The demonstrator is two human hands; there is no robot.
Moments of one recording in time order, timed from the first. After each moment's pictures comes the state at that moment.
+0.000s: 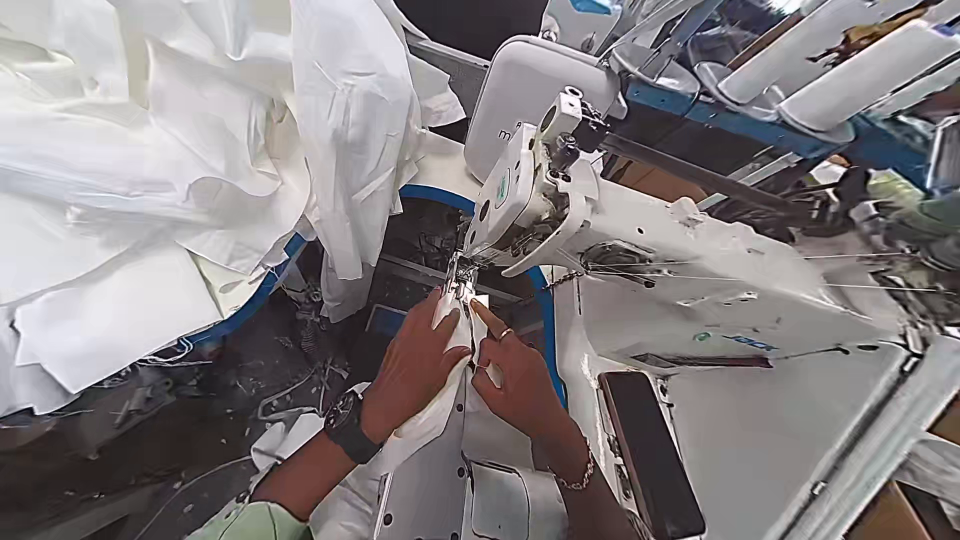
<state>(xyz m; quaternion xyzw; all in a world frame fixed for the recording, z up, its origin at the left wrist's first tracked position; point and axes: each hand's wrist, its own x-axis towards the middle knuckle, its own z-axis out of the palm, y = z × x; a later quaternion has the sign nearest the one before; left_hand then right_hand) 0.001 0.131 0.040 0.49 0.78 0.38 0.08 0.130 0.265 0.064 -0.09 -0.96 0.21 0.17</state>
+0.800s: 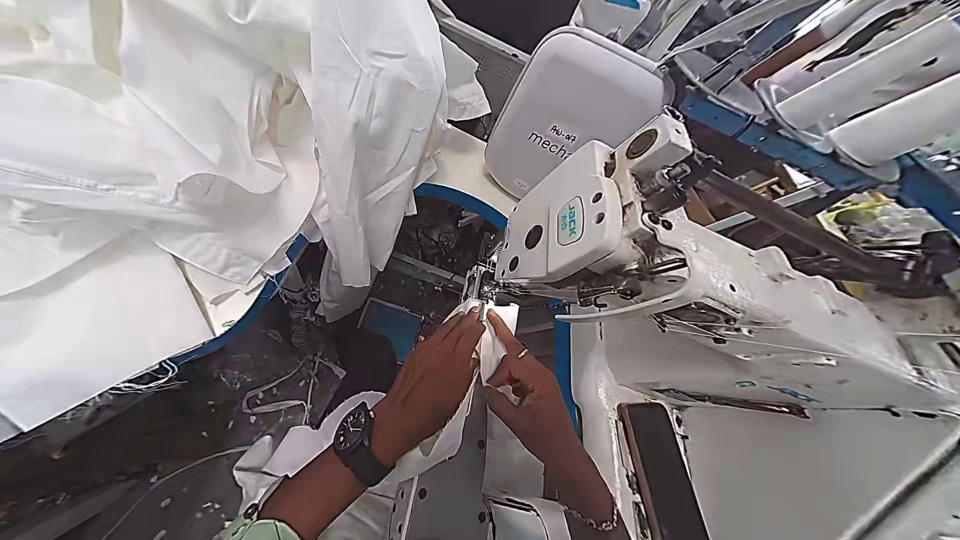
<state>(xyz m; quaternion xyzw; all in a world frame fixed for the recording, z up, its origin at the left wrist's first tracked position) -0.012 0.140 0.026 0.53 0.71 0.46 0.02 0.113 0.261 0.059 -0.14 -0.86 0.45 0.18</state>
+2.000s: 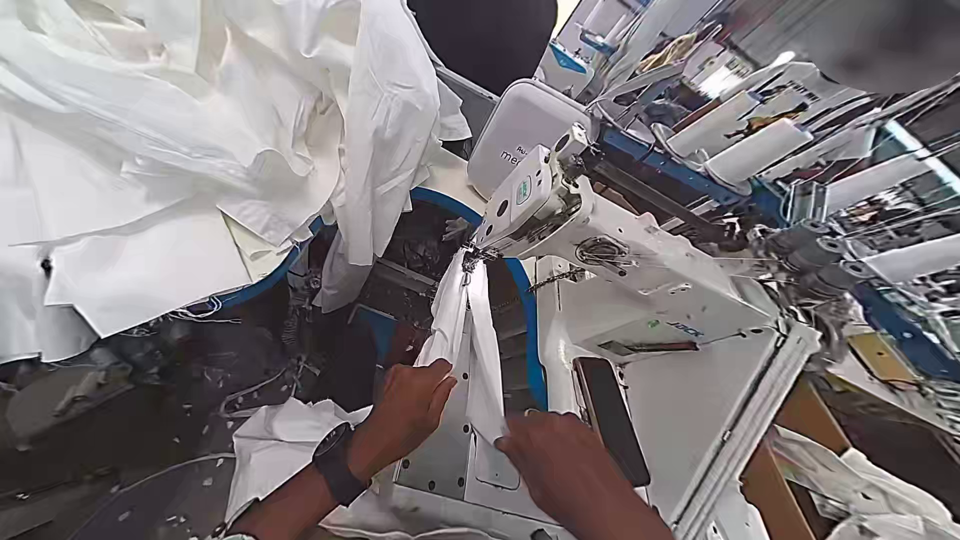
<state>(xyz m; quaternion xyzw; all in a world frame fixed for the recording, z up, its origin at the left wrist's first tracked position) 0.048 0.061 0.032 0.49 0.71 0.50 0.05 0.189 0.166 0.171 -0.14 -0.98 0.04 -0.16</state>
